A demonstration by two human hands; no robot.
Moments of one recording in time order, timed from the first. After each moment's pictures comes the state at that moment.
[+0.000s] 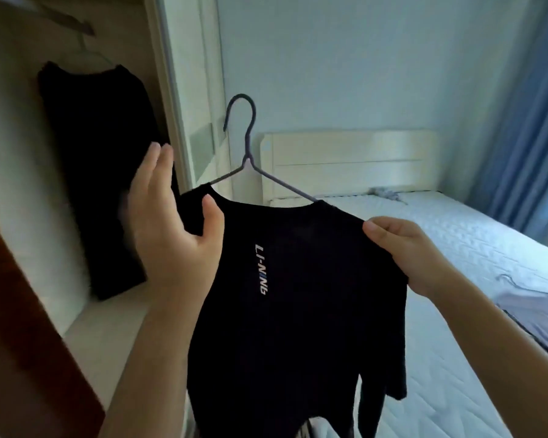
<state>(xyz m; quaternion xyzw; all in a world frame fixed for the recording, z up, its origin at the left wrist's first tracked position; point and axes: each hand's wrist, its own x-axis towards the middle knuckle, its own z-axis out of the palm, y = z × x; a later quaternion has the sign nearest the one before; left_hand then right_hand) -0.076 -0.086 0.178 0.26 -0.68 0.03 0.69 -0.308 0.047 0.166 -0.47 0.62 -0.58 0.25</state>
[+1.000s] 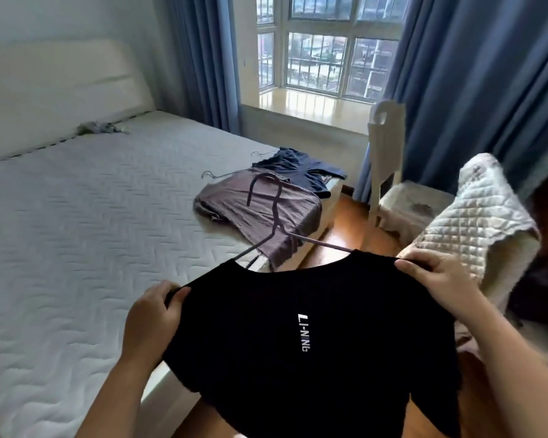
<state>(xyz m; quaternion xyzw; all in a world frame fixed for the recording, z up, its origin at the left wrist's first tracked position) -0.450 0.366 -0.040 0.16 -0.92 -0.33 0.16 -0.505 0.758 0.018 -0.07 0.87 -0.48 -0.04</state>
